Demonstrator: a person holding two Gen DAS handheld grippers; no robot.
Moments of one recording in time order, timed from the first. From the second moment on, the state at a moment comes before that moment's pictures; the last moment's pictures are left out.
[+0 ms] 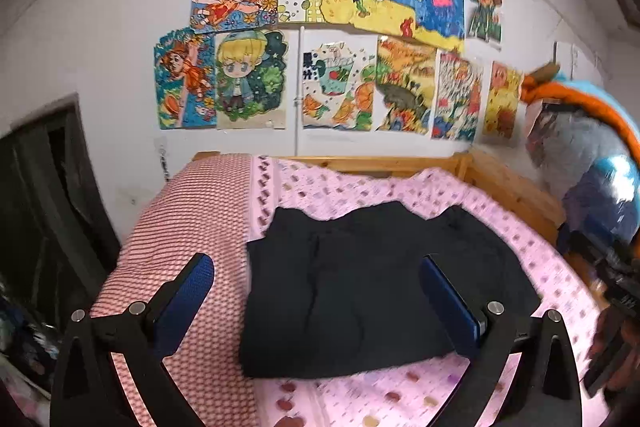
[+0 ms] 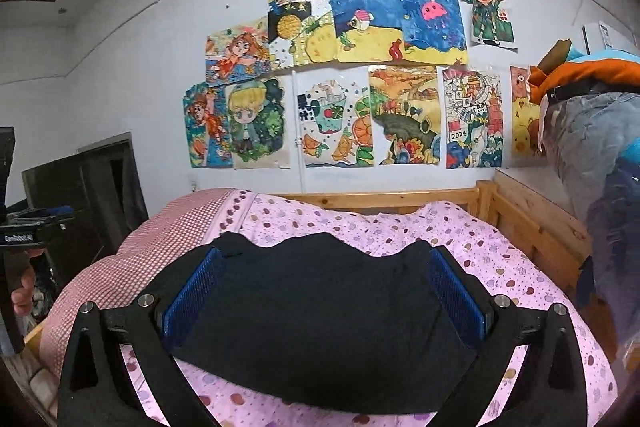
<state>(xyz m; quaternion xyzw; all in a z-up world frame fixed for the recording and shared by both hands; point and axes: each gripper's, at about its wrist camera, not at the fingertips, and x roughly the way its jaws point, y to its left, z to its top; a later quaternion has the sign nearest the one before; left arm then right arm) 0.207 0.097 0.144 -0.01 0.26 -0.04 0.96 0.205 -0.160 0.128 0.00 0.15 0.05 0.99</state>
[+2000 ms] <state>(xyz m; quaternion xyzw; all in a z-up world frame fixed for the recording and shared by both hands) 0.054 0.090 0.050 -0.01 0.23 0.00 0.97 0.070 -0.130 0.070 -0.05 0.15 0.03 0.99</state>
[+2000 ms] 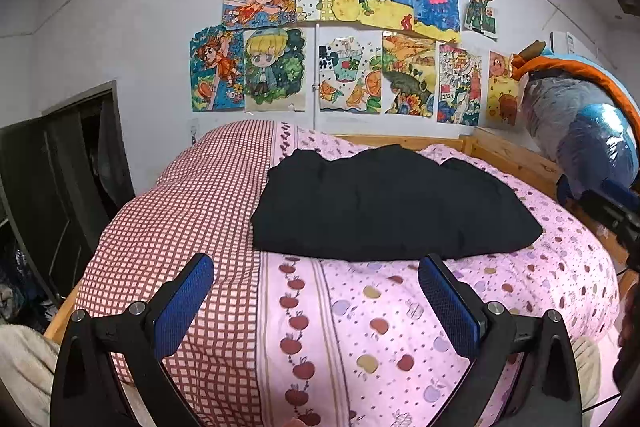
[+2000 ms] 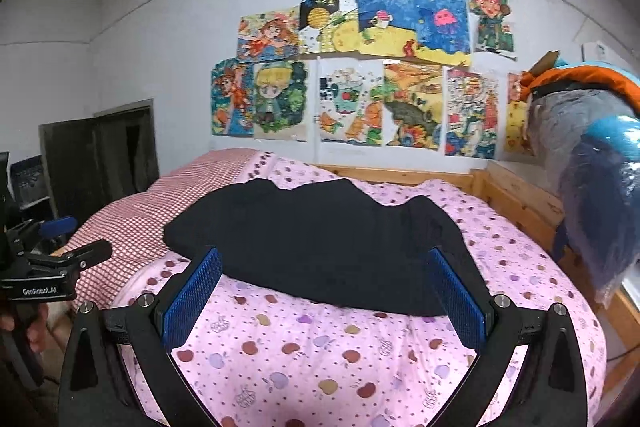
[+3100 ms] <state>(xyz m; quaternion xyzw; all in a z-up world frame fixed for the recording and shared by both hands) 0.027 0.074 0.018 0.01 0.22 -0.01 0.98 0.037 -0.142 0.012 -0.03 0.19 -0.03 0.98</state>
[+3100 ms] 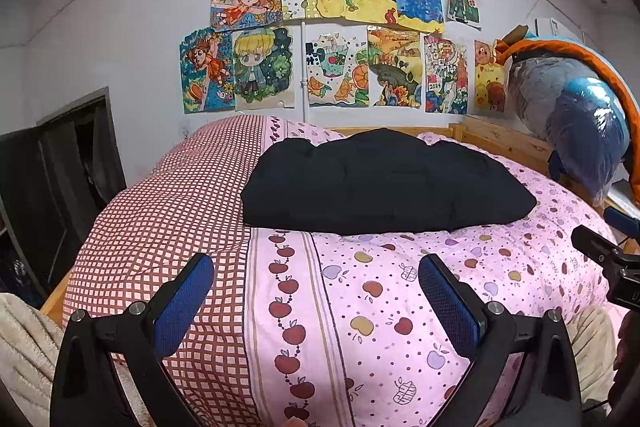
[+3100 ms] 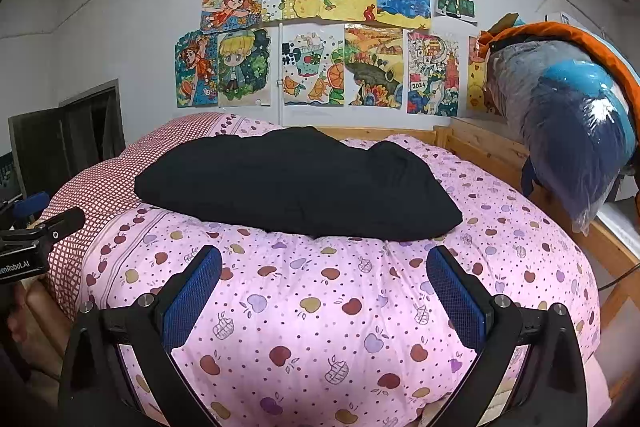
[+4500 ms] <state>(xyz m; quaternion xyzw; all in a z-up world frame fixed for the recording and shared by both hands) 0.018 0.063 0.021 0.01 0.22 -0.02 0.98 0.036 -0.146 0.010 -0.02 0.20 -0.03 0.98</state>
